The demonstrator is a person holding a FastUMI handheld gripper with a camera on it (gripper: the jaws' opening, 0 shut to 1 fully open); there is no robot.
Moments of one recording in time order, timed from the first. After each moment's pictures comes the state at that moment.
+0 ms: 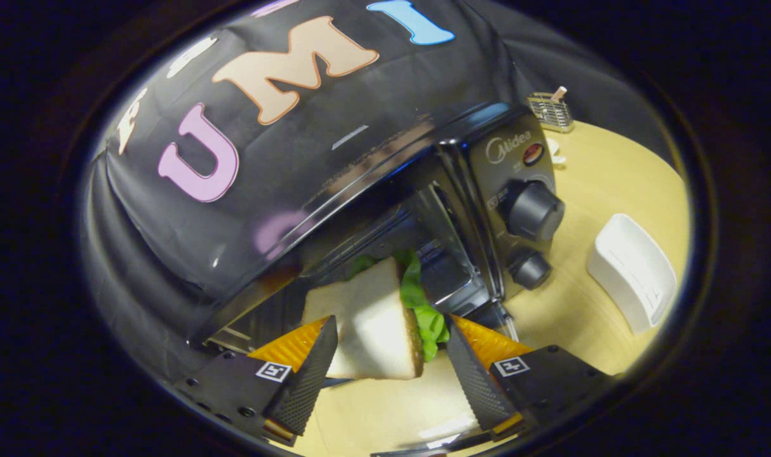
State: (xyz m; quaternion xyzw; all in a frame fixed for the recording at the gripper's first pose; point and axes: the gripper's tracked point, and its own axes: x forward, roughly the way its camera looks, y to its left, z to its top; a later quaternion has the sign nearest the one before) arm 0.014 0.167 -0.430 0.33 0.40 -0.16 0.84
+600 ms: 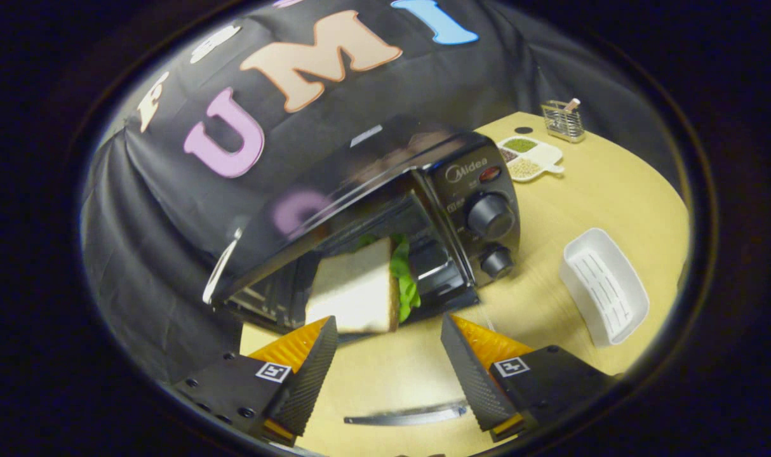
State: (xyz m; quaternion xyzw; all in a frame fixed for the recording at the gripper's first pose) arm -0.043 0.167 -0.397 0.30 0.46 -0.07 0.84
